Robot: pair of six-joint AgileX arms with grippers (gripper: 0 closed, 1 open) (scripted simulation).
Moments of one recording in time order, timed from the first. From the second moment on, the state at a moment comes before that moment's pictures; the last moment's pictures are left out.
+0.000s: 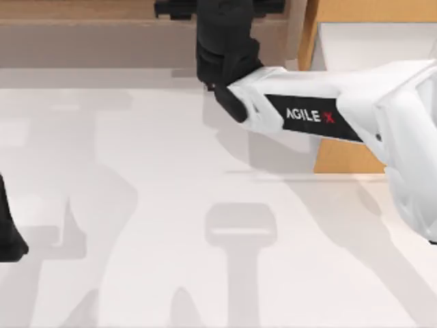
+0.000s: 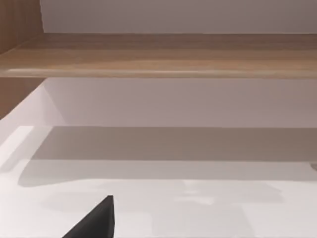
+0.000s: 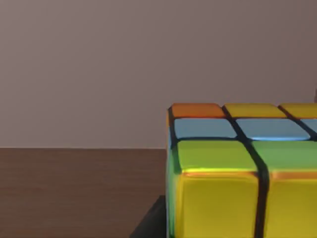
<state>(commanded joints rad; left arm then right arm) 0.00 0.00 0.00 0.00 0.00 0.00 0.64 2.53 1.90 0.75 0.67 -0.07</state>
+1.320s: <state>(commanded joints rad) 0.00 0.00 0.00 0.00 0.00 0.00 0.70 2.42 1.68 0.95 0.59 -0.23</state>
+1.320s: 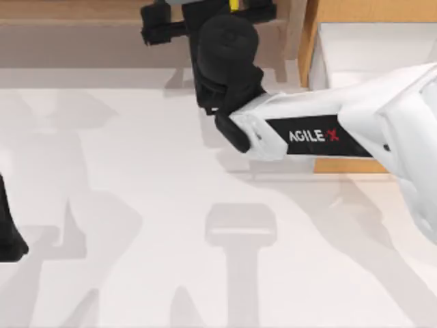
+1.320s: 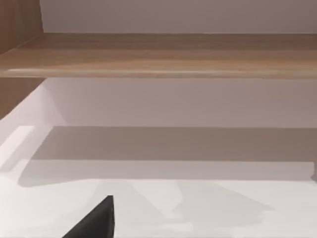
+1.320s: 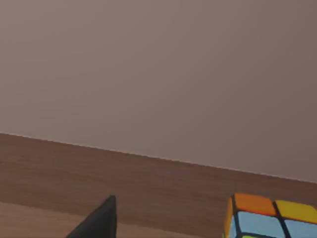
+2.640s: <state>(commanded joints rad) 0.00 0.00 0.00 0.00 0.00 0.00 0.35 1.98 0.22 1.76 0.38 -1.56</state>
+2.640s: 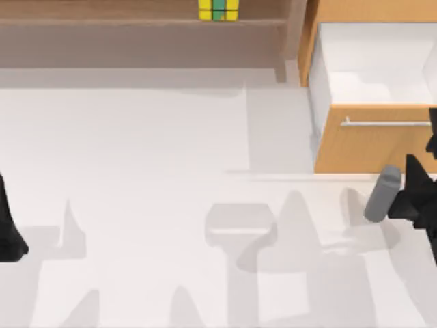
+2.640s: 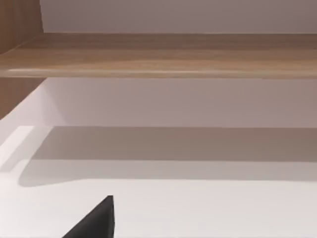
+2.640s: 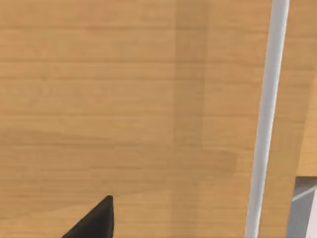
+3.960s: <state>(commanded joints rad) 0.00 0.00 0.00 0.00 0.00 0.00 0.31 1.99 0.31 1.68 0.34 -1.56</state>
